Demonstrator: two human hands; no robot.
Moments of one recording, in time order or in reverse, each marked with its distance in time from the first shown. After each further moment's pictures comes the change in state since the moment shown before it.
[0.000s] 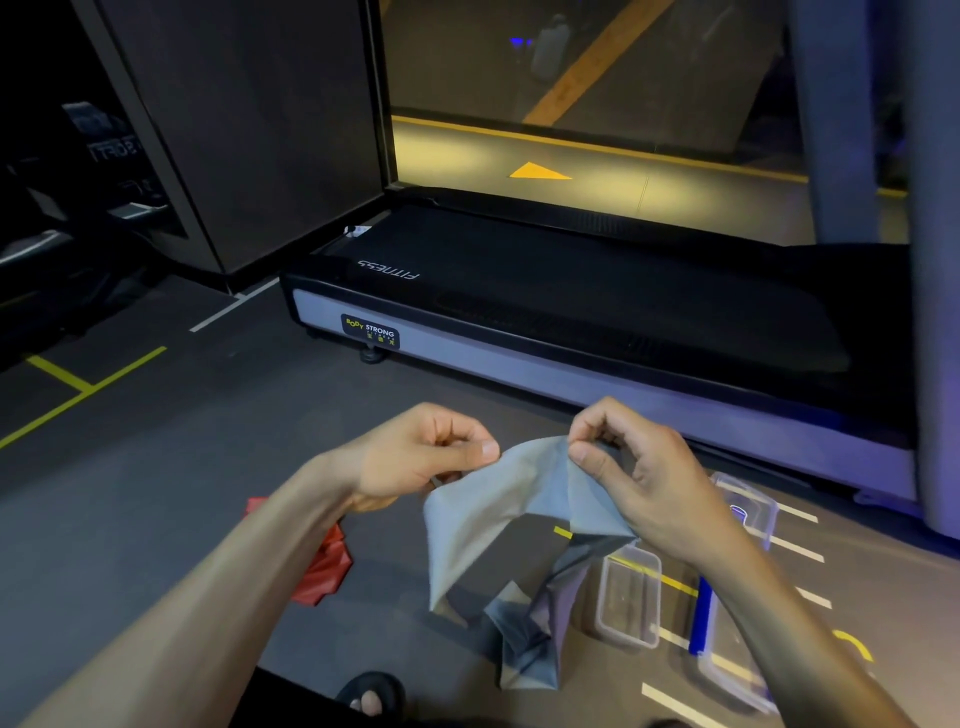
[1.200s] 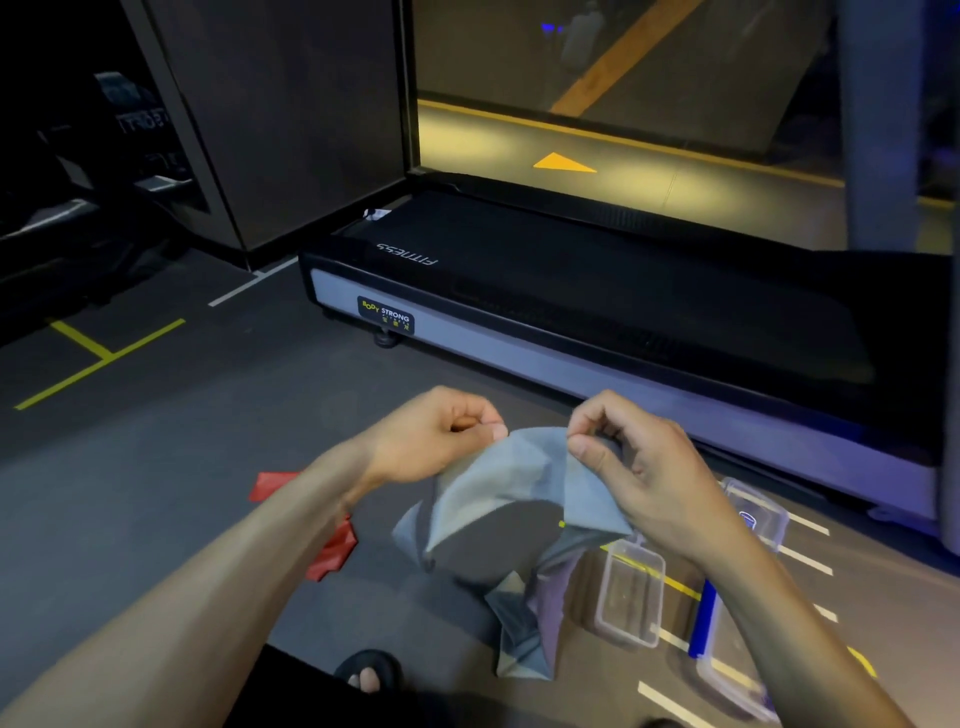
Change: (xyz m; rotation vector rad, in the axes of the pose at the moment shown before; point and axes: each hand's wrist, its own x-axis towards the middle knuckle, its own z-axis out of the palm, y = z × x) left_hand 0.011 -0.017 -0.005 0.303 0.184 0.033; right_hand 0.008 -0.003 0.008 -0.022 -0.049 -0.020
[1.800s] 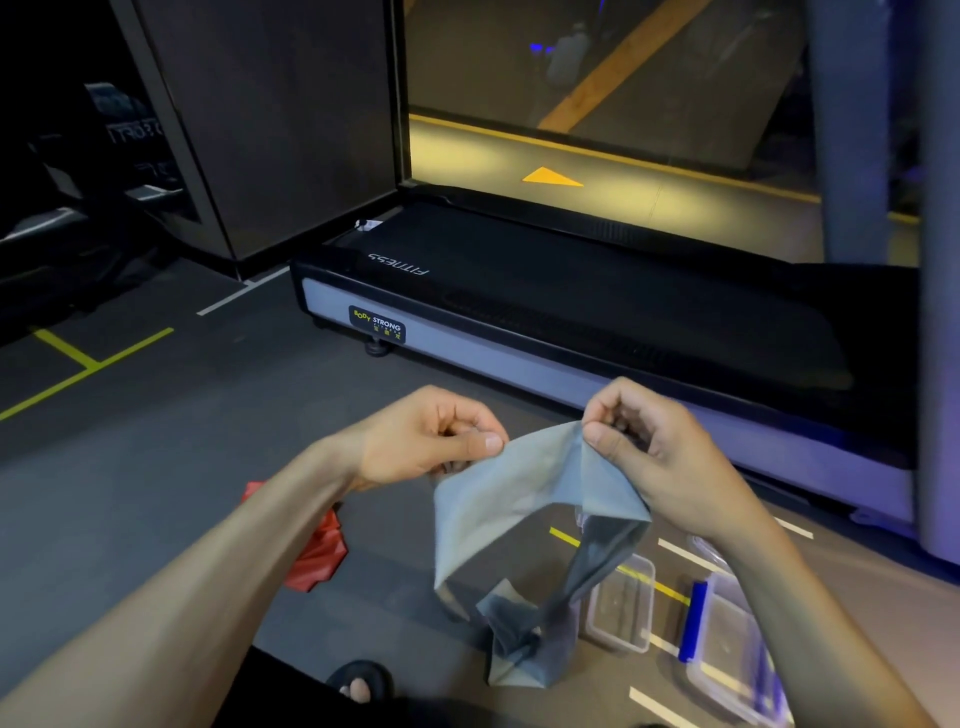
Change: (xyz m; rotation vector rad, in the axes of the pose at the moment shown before) left_hand -0.008 0.003 -0.007 -0.260 -0.151 0.081; right_hand 0.002 0.009 -0.022 0.066 -0.016 0.053
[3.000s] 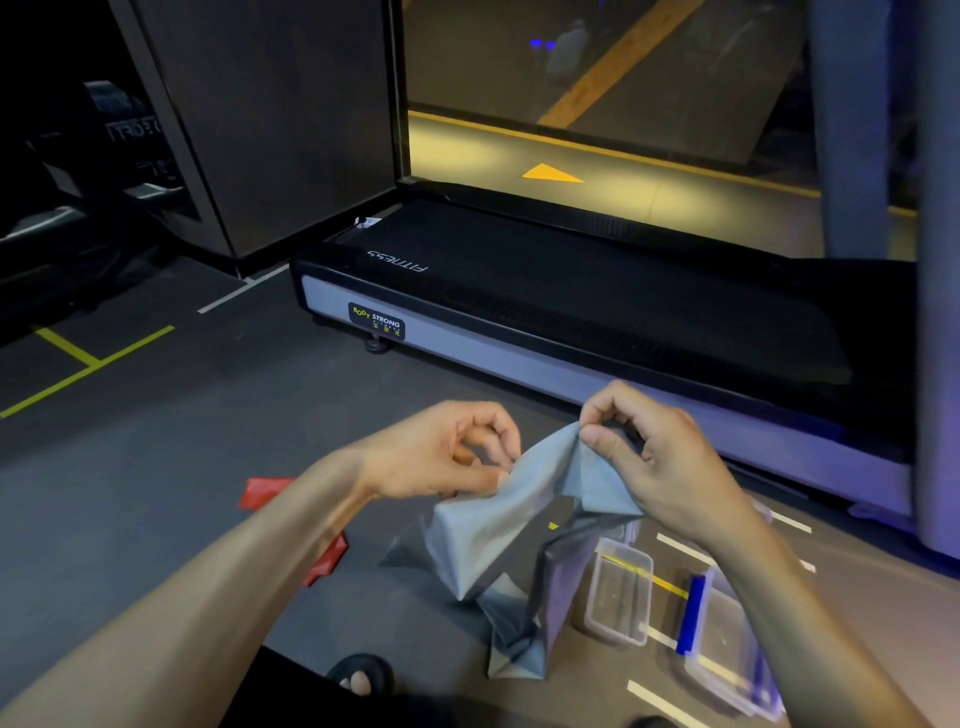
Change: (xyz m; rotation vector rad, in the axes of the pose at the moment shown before) left_hand -0.001 0.005 0.022 0.081 -0.058 -0.027; right_hand -0.010 -0.008 0.002 -0.181 0.048 -0.045
